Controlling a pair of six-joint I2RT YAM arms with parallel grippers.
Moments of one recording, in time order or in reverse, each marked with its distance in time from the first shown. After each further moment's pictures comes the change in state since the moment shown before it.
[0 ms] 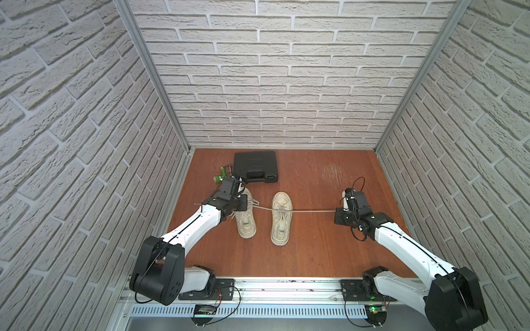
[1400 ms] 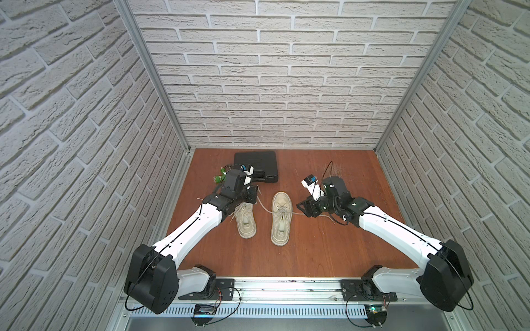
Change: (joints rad) left arm -0.126 -0.048 0.133 0.032 0.080 0.029; right arm 0.317 0.205 0.299 0.116 -0.289 -0.392
